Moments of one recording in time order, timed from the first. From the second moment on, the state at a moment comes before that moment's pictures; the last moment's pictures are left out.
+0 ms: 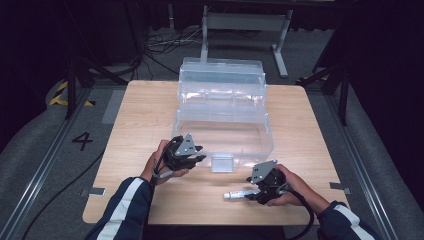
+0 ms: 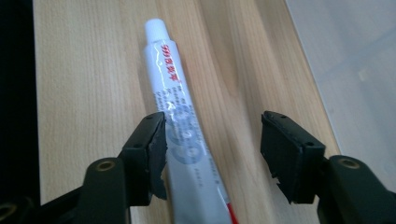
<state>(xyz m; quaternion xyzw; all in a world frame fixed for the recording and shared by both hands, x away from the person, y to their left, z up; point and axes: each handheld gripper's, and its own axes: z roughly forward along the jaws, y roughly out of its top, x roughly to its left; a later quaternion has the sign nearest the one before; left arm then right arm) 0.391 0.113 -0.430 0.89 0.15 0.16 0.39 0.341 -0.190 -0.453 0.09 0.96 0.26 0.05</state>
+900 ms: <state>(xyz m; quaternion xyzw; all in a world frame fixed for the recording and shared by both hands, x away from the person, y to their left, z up) 0.391 0.112 -0.430 0.89 0.15 0.16 0.39 0.341 -0.151 -0.454 0.04 0.99 0.17 0.00</state>
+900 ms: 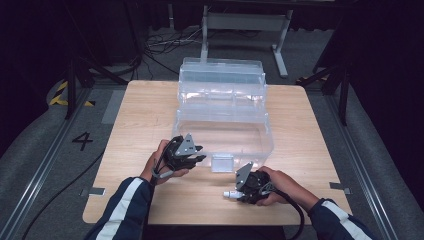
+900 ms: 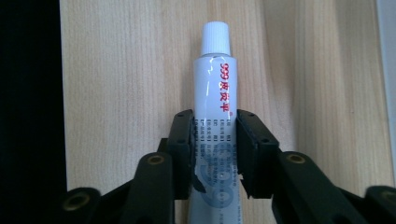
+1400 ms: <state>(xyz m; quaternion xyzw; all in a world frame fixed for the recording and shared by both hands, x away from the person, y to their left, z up) 0.385 0.113 -0.416 0.90 0.15 0.16 0.38 0.341 -0.155 -0.452 0.03 0.99 0.16 0.00</state>
